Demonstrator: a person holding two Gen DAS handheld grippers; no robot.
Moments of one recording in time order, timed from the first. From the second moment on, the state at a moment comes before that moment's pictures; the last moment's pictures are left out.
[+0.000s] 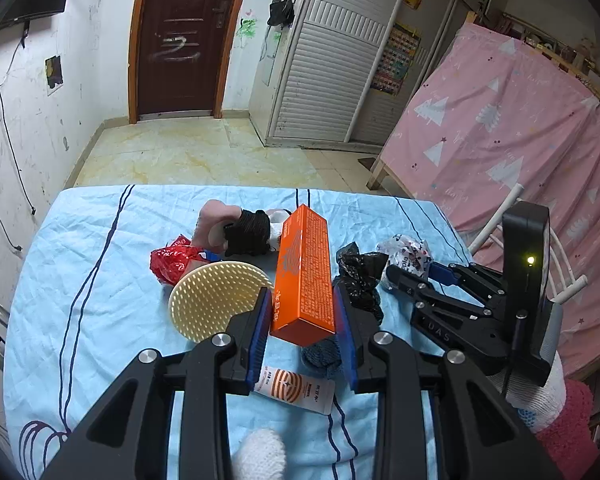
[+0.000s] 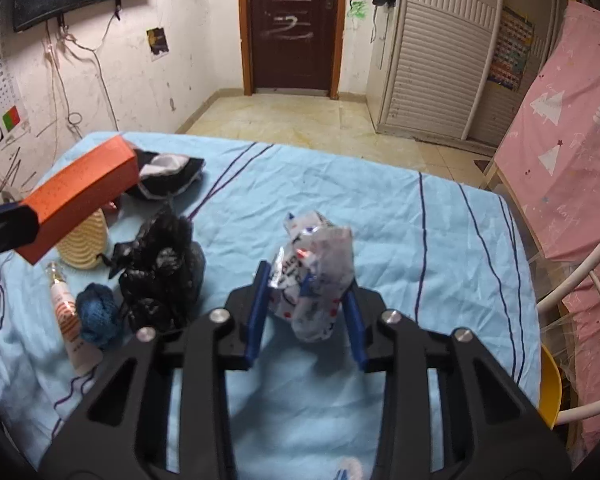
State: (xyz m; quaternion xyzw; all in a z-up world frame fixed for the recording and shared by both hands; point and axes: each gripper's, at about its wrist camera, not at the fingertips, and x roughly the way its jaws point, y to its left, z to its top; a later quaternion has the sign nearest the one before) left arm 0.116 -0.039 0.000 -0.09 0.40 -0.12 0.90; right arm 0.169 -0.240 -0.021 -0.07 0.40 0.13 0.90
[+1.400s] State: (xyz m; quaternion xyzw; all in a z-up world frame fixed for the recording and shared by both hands) left arm 0.089 -0.201 0.048 0.01 0.37 -0.17 0.91; right arm 0.090 -0.441 0.001 0.08 0.29 0.00 0.95
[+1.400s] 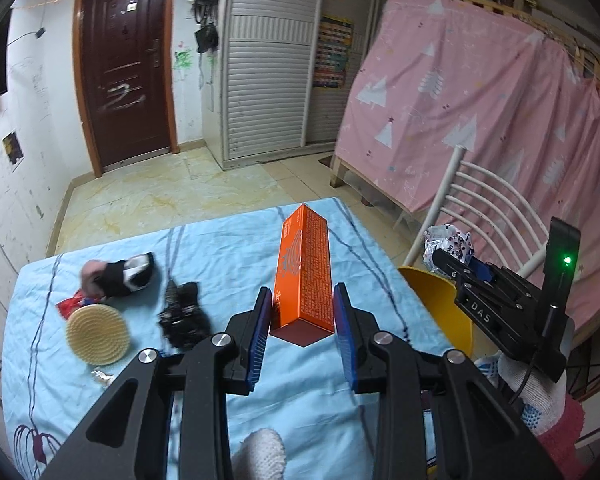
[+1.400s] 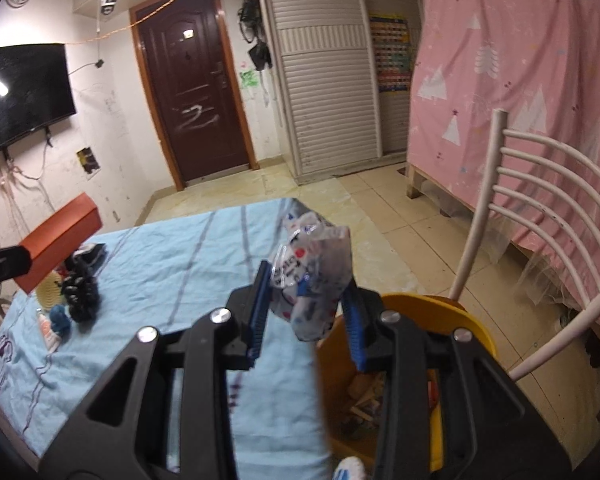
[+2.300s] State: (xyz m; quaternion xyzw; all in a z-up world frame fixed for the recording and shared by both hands) left arm 0.128 -0.370 0.006 0.05 0.42 -0.30 0.85; right arm 0.105 -0.535 -0.065 0.10 0.33 -0.07 0.94
